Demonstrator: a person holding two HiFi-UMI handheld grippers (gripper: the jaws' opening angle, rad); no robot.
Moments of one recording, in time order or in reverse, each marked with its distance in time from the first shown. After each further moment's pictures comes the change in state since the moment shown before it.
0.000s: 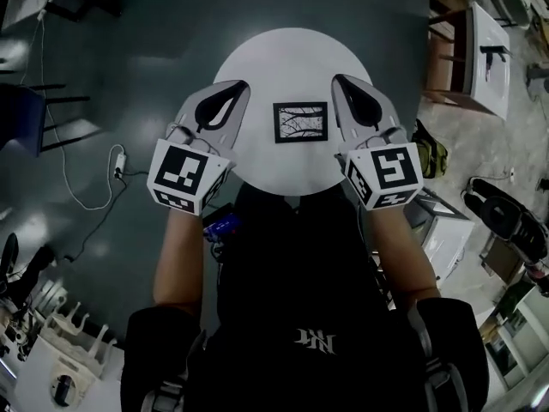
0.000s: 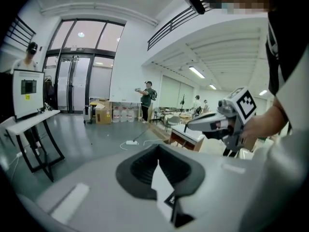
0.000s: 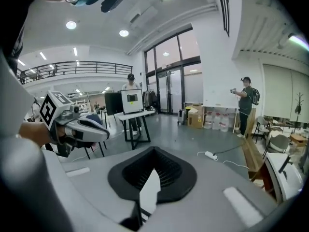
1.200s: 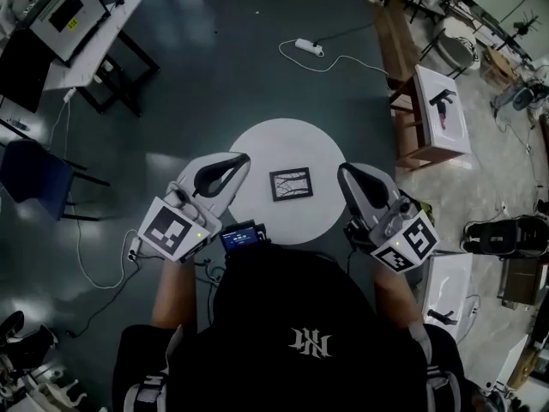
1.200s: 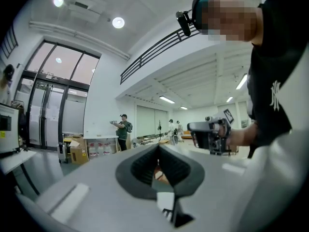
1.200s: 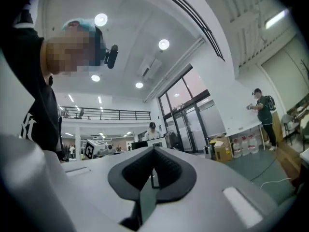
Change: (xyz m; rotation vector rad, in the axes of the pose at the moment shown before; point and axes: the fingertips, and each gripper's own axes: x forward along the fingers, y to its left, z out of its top) left arm -0.196 -0.109 0.166 0.198 -0.377 -0.272; right arm -0.247 0.107 0.157 0.091 -0.525 0.260
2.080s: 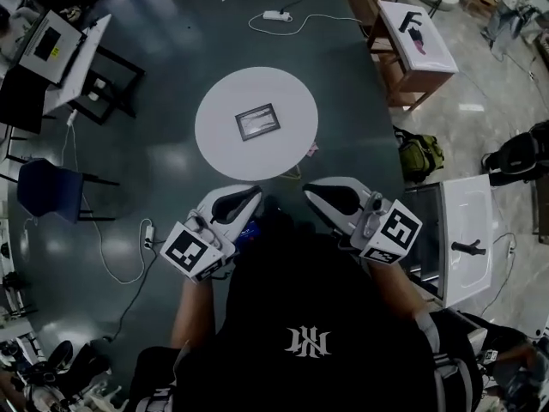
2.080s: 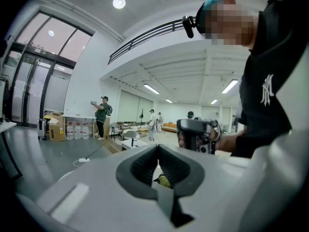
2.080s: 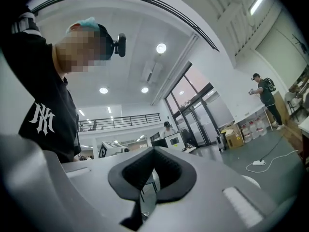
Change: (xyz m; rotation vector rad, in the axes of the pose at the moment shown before) left arm -0.041 -0.329 -0.073 -0.126 0.161 -0.184; right arm -0.261 0.148 -0.061 0.137 -0.015 0.147
